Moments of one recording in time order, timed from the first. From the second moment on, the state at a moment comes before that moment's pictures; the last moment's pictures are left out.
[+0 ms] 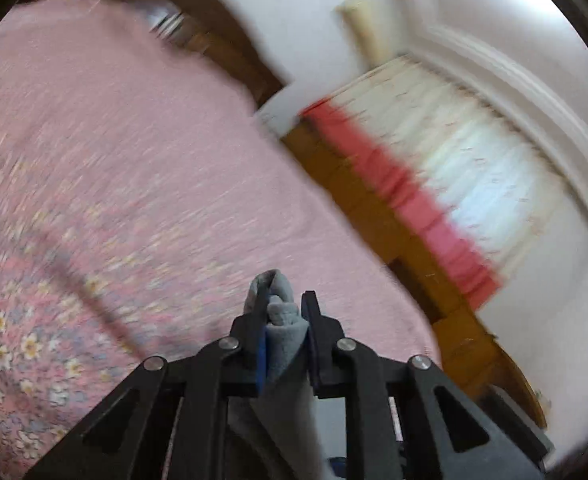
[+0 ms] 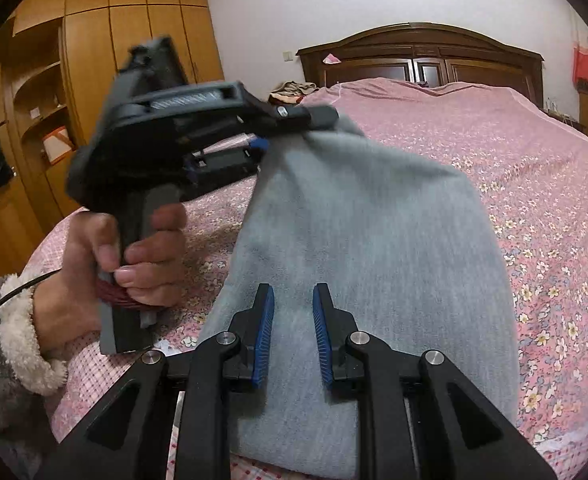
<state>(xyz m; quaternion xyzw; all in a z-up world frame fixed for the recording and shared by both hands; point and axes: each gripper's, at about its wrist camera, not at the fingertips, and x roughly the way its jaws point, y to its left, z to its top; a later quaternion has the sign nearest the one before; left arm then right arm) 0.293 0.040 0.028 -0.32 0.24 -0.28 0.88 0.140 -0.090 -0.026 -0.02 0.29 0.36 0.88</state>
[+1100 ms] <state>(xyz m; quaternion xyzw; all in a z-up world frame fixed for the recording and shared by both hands) 0.255 0.022 0.031 -0.28 0.29 -0.24 0.88 0.392 -0.013 0.021 -0.03 0.58 0.53 0.62</state>
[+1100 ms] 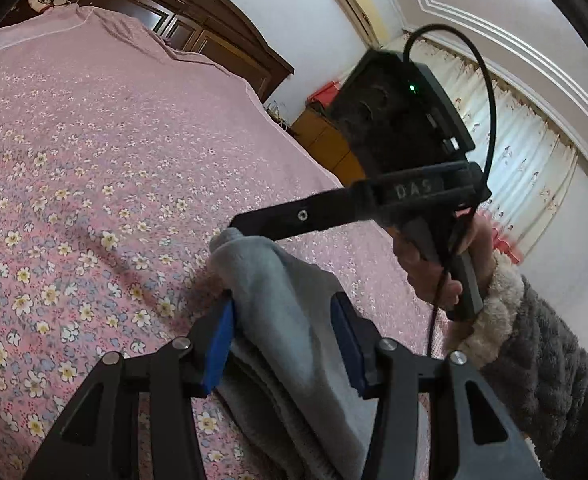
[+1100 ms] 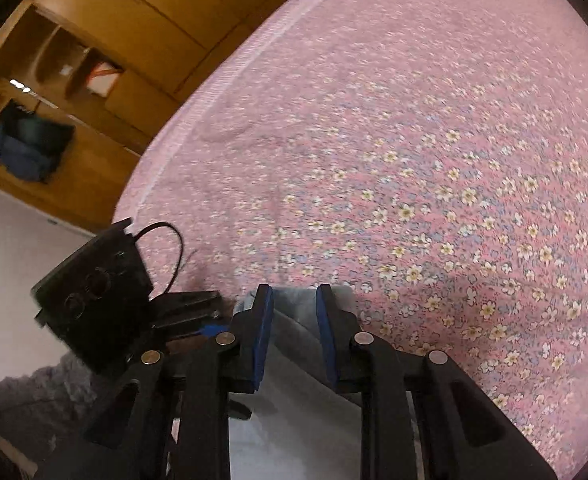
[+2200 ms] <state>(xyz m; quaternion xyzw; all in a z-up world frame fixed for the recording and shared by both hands) 0.319 0.044 0.038 -0.31 0.24 -0.25 0.89 0.235 -0.200 0.010 0.21 0.37 0.41 0.80</state>
